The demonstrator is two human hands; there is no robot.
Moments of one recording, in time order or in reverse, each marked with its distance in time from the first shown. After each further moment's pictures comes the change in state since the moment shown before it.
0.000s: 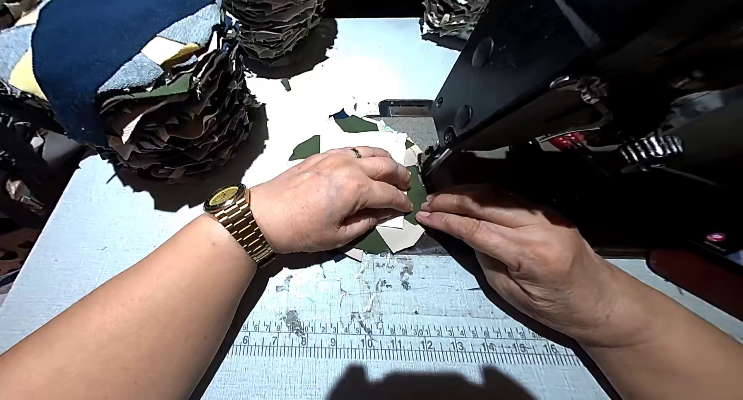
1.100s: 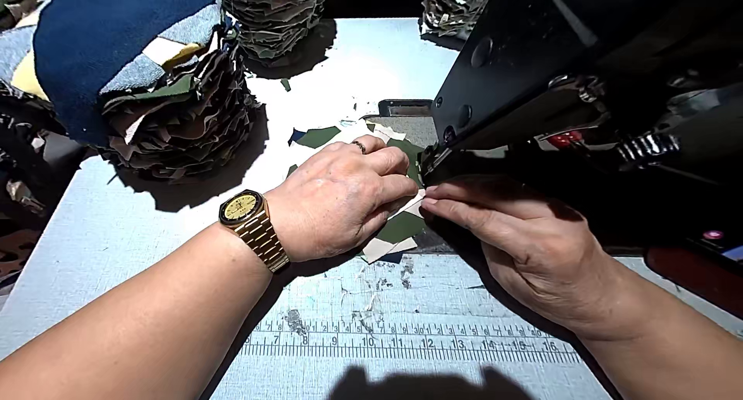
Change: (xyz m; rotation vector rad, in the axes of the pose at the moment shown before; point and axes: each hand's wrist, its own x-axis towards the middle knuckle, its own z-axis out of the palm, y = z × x) left_hand 0.009 0.011 0.005 0.179 -0.005 -0.140; right_hand 0.002 0.002 -0.001 0.006 0.052 0.019
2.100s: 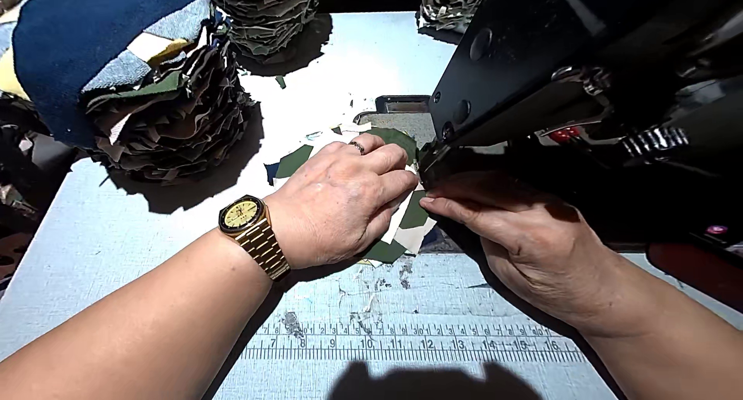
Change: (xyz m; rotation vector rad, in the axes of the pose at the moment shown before) left_hand 0.001 0.004 0.005 0.030 0.007 -0.059; right_hand 0.000 0.004 0.000 -0.035 -0.016 0.024
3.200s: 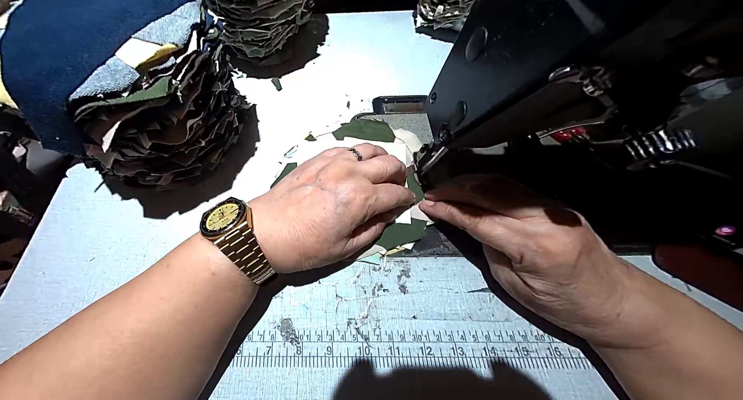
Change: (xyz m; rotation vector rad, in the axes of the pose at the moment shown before) left_hand -0.003 -0.004 -0.007 -0.076 -0.011 0.118; right_hand -0.002 -0.001 -0.001 -0.016 -0.013 -0.006
